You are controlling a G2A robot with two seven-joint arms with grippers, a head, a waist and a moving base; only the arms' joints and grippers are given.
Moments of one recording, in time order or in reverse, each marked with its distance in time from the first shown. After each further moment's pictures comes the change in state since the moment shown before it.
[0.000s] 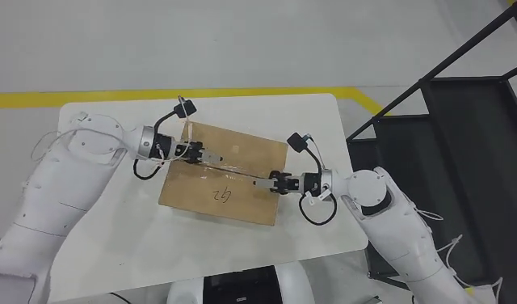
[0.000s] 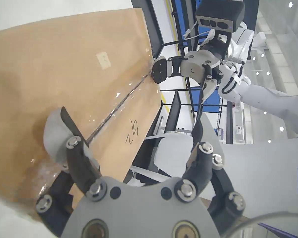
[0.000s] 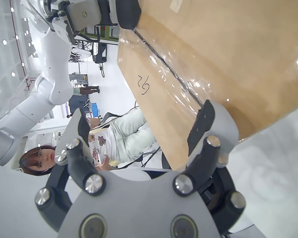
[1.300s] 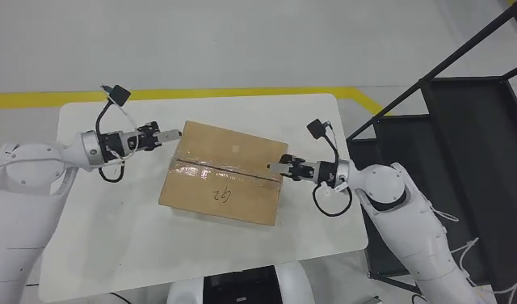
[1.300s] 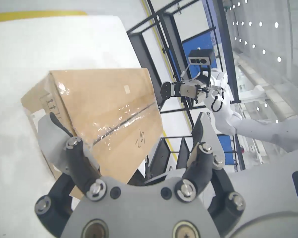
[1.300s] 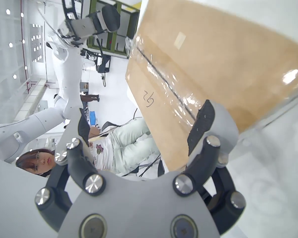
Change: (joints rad) left arm 0.321 0.105 -0.405 -0.211 0.052 -0.049 0.330; right arm -0.059 0.036 0.161 -0.042 0.029 -0.107 -0.093
